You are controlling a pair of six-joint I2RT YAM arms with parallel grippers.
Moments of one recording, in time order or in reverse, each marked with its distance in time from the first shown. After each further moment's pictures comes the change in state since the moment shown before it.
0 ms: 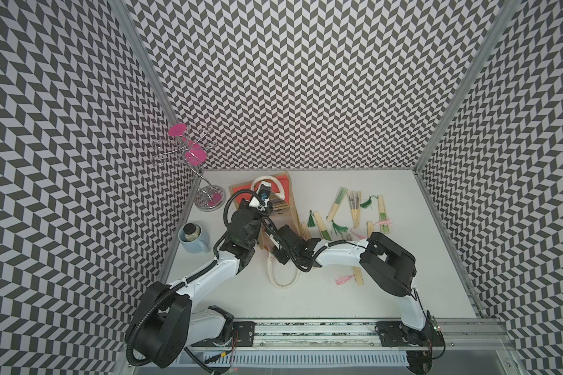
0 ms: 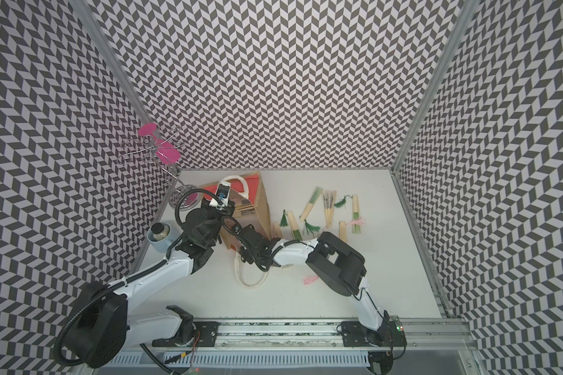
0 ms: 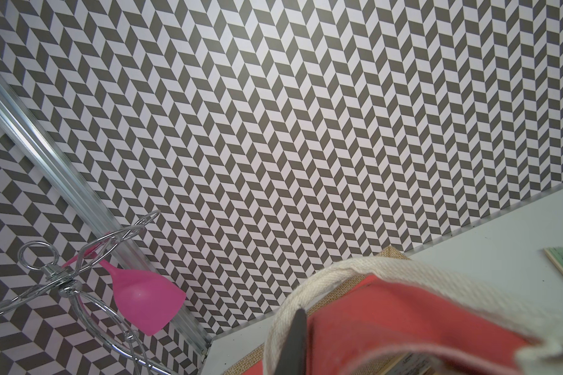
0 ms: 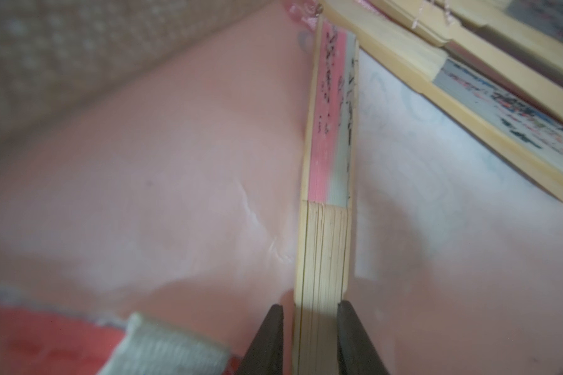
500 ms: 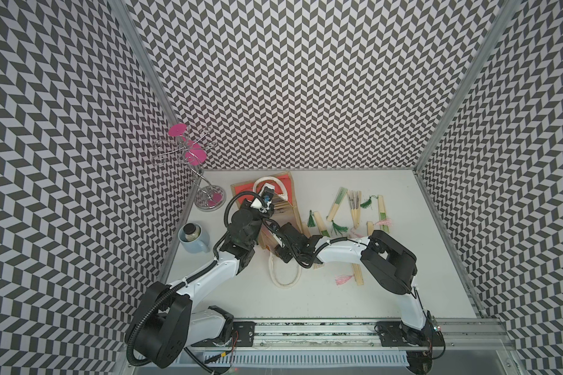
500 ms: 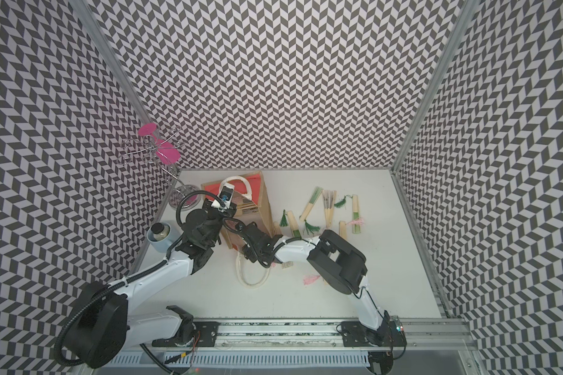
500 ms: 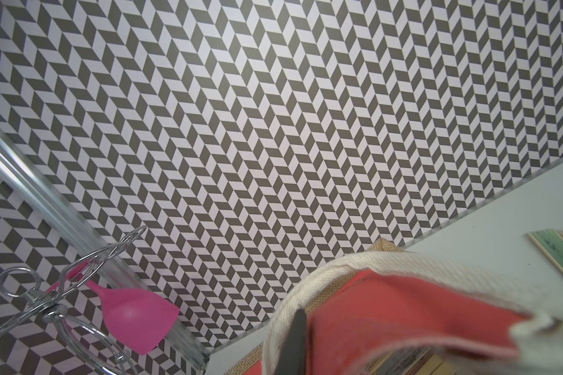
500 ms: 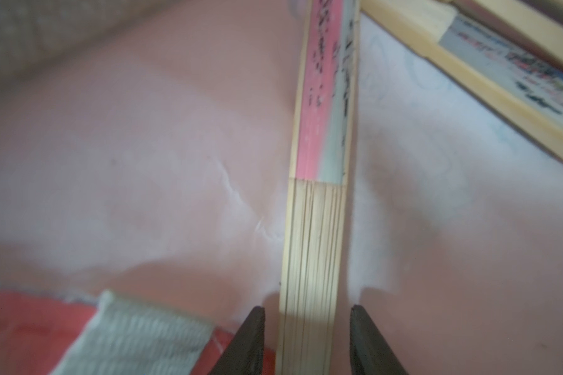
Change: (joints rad) left arm 0.002 -0.003 -0.015 0.000 0.077 0.076; right arm -0.031 0.001 0.005 -0.064 -0.041 0.051
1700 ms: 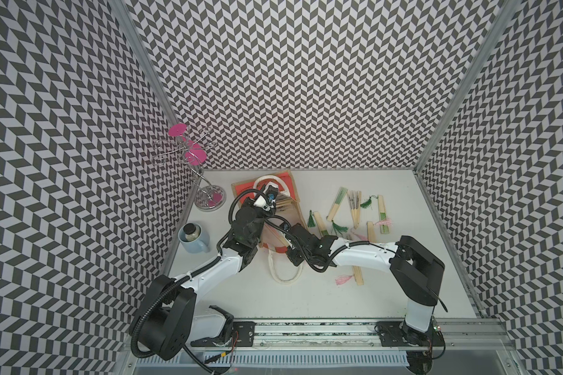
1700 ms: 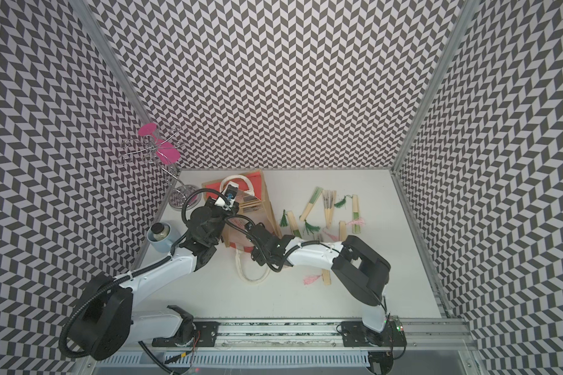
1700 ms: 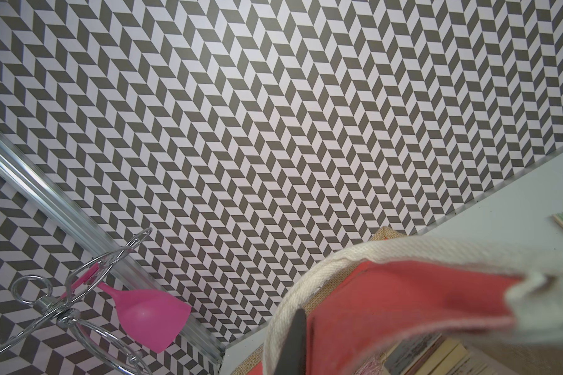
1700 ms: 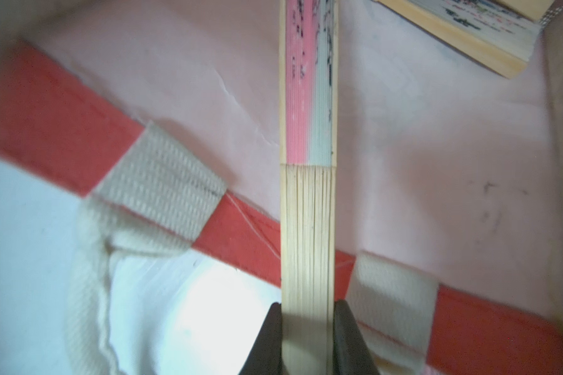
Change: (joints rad) left arm -0.018 0.057 0.037 -0.003 -0.076 0.039; right arm 0.014 -0.261 -0.146 -0.170 0.054 0.078
